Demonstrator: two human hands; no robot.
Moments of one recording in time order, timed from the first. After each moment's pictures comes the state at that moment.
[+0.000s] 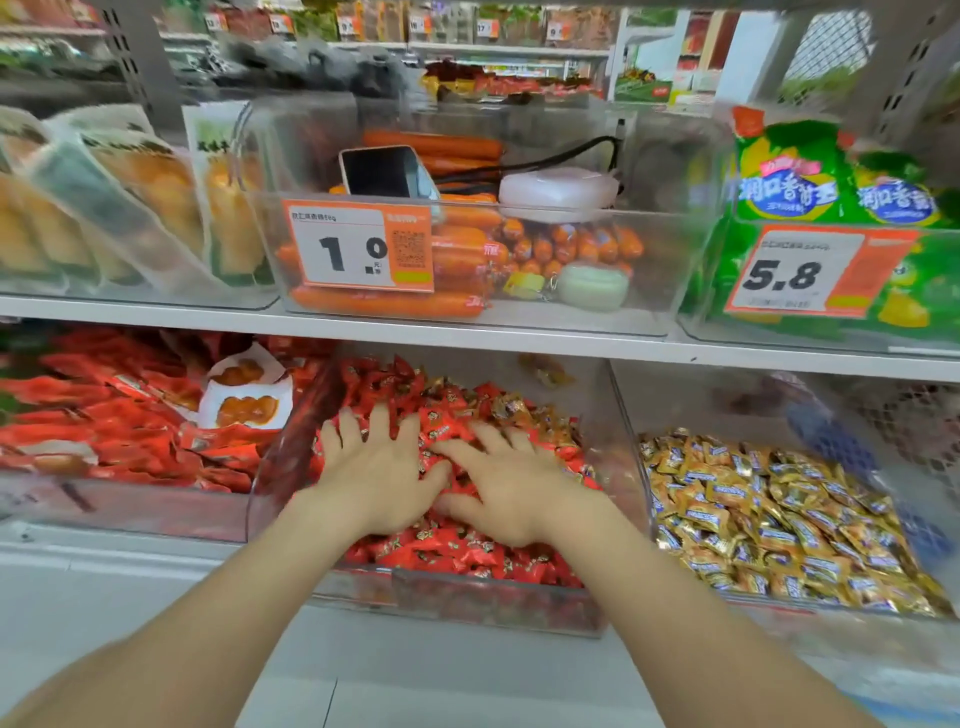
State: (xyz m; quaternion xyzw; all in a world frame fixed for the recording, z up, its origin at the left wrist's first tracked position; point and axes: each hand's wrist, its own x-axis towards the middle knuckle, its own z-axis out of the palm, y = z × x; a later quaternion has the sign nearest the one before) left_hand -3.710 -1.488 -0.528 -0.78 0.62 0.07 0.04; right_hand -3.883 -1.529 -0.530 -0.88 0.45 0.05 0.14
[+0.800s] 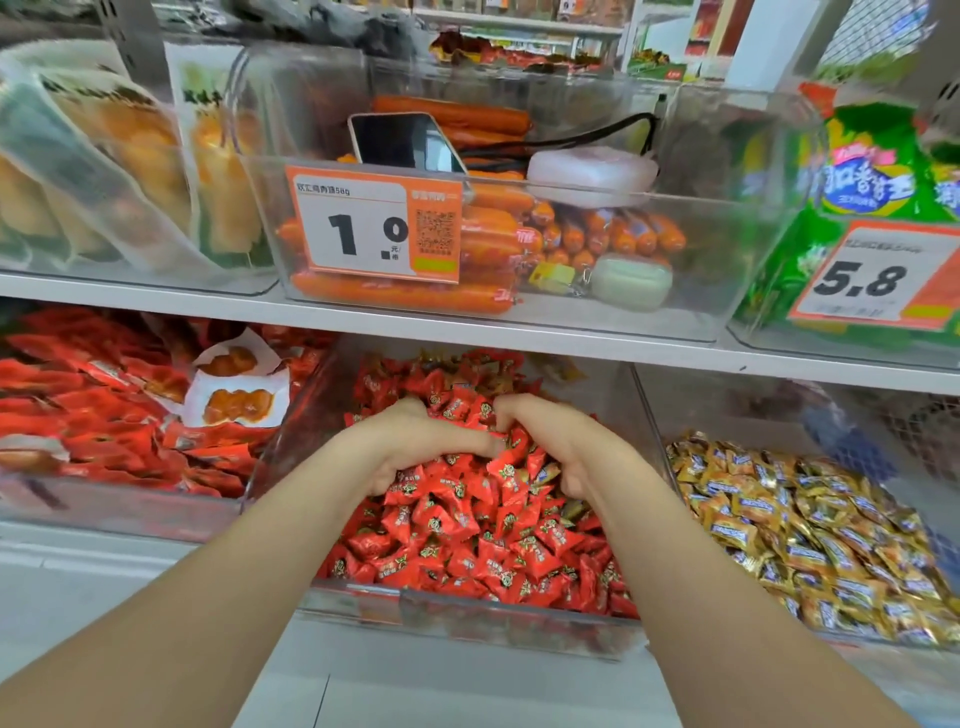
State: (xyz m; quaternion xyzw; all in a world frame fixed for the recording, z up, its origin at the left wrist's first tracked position) left_hand -3.708 -1.534 -0.513 -0.73 0.42 0.49 -0.23; right_hand -3.878 -1.569 -0.503 -0.49 0.63 -0.18 0.58
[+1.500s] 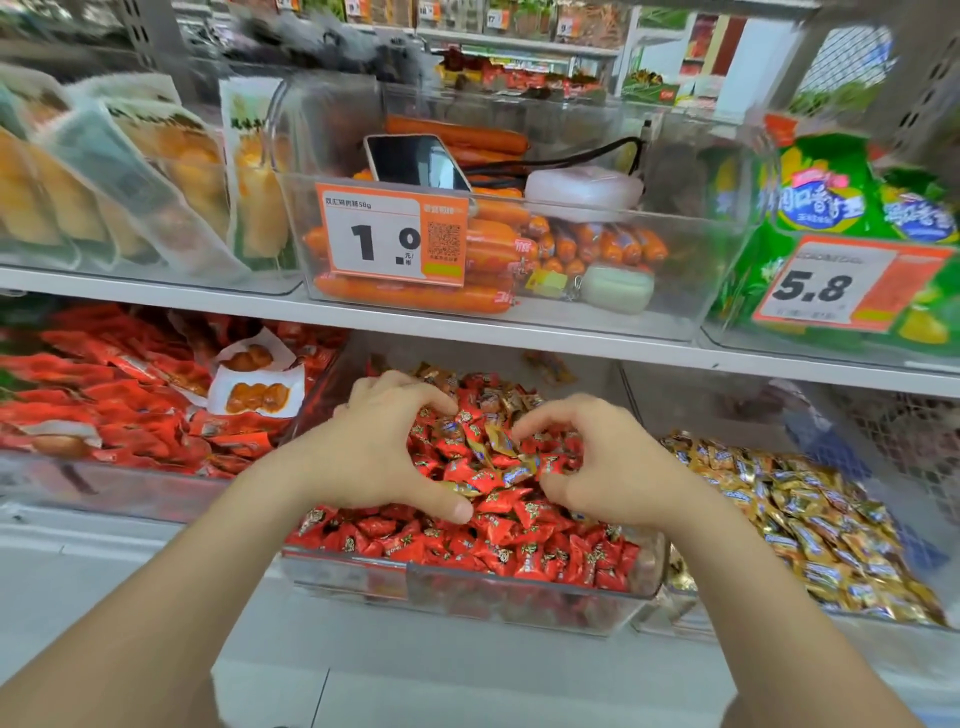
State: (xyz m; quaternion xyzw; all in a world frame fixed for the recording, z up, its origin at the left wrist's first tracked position) left_hand -3.684 -1.464 -0.470 -0.64 0.73 0.22 -0.14; right_hand -3.943 -1.515 -0.475 -0.84 0.47 -0.16 0.22
